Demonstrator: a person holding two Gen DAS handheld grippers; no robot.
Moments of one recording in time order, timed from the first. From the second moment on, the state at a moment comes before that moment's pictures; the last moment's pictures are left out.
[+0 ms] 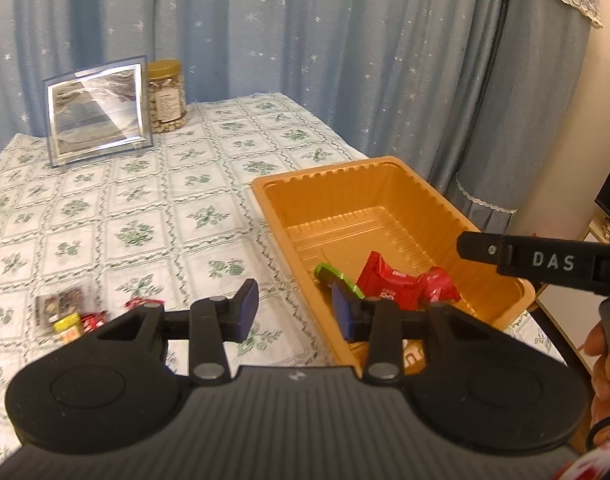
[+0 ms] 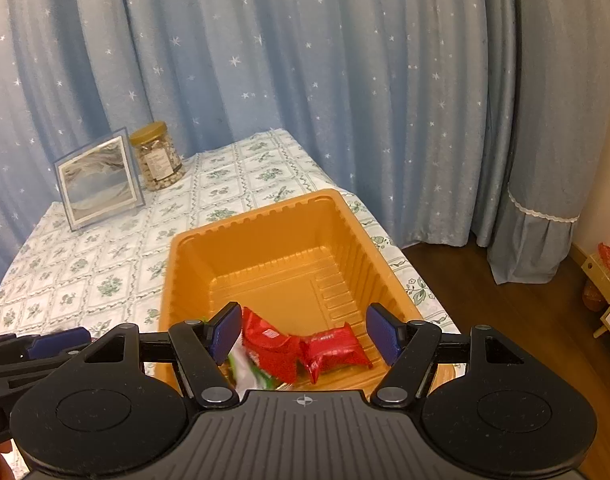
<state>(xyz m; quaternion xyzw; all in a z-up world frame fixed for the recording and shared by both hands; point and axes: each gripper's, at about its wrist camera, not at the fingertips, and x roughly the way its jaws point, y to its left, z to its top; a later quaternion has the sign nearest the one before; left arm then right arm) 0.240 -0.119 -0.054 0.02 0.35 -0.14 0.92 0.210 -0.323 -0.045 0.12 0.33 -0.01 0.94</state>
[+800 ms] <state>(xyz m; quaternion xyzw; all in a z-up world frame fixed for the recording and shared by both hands) 0.121 -0.038 0.011 -0.01 0.31 -0.08 0.95 0.113 -0.247 0.013 0.08 0.30 0.03 0.95</state>
